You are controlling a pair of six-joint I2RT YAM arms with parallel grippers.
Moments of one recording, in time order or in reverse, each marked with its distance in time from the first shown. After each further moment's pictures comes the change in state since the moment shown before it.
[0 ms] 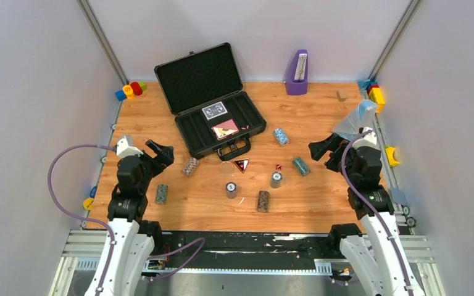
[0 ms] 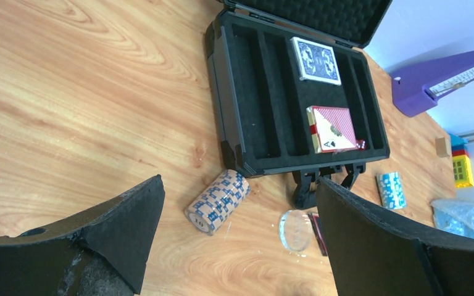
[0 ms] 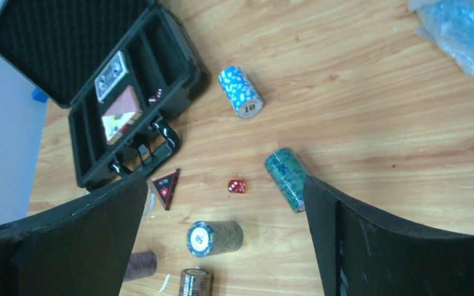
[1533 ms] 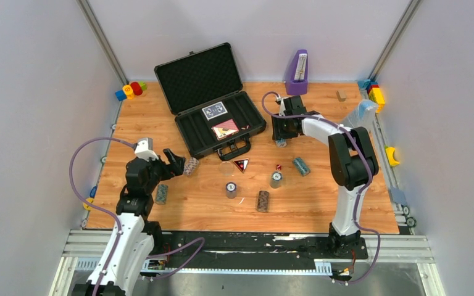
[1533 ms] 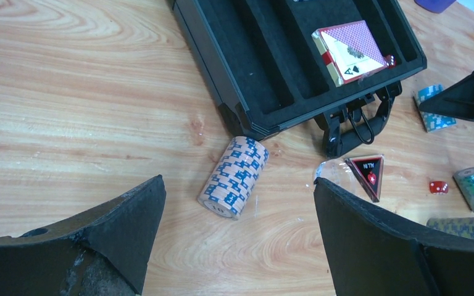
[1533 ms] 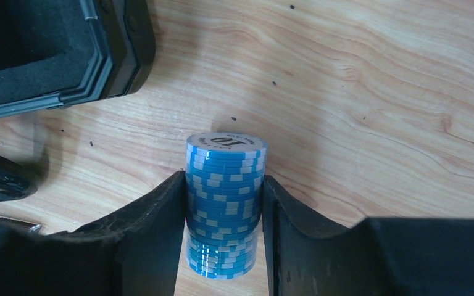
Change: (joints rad) left arm 0.000 0.081 -0.159 0.200 0.211 0.253; right arm 0.223 1.368 0.719 0.030 -0.005 -0.469
